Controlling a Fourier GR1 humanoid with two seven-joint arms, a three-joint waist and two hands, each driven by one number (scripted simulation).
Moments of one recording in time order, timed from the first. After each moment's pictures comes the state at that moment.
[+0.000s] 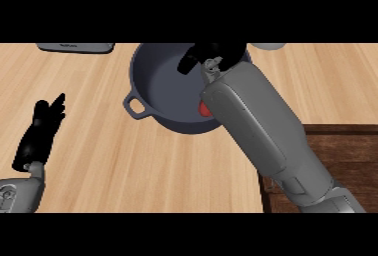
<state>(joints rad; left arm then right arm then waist) -0.17 0.35 0.06 -1.42 -0.13 0.09 0.39 -1.14 -0.01 0.22 -1.04 0.91 -0.05 1.06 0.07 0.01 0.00</state>
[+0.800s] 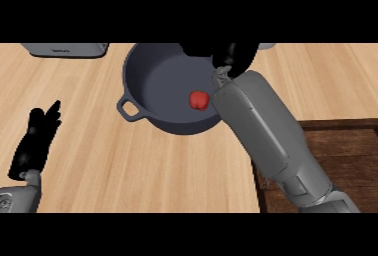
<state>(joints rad) -0.12 0.34 0.08 -1.43 -0.13 0.10 0.38 -1.07 0.00 0.18 -0.98 0.86 -0.74 0.93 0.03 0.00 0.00</state>
